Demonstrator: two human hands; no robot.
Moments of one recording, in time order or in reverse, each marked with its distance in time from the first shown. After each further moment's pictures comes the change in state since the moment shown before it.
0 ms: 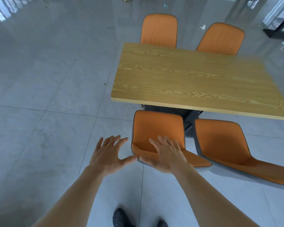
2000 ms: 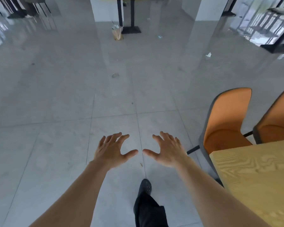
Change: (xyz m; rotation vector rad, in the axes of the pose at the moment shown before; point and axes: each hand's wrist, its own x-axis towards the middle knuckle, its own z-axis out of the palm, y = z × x) left_hand 0.790 -0.592 -0.555 0.086 -0.004 0.144; right_hand 0.887 -0.397 -0.490 0.140 0.141 0.208
